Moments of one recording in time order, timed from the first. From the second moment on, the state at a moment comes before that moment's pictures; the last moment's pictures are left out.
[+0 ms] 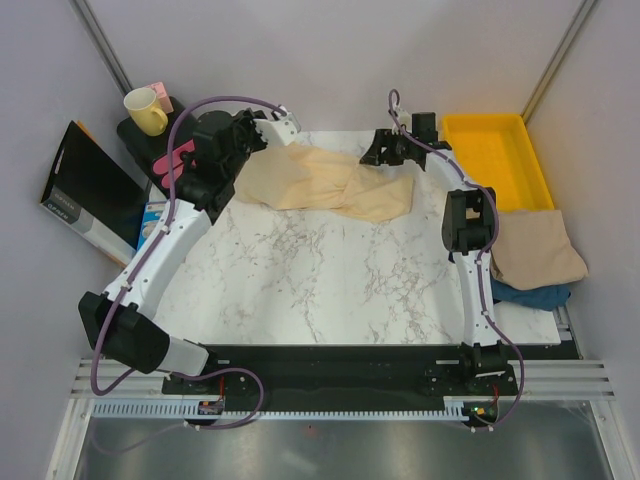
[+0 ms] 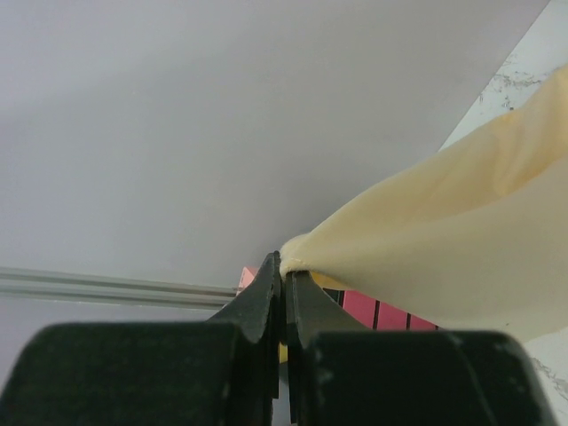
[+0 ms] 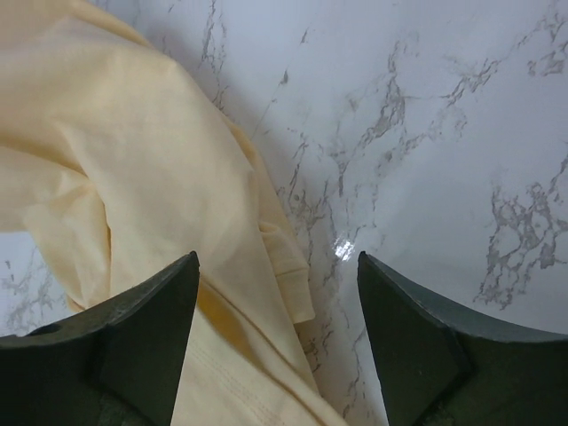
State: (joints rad) left arm -0.38 1.42 1.44 -0.12 -0.13 1.08; right arm 0.12 2.65 2.33 -0.33 -0.68 0.15
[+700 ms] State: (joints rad) left arm -0.38 1.41 1.40 -0.10 -0.13 1.09; right arm 0.17 2.61 2.20 -0.36 -0.72 0.13
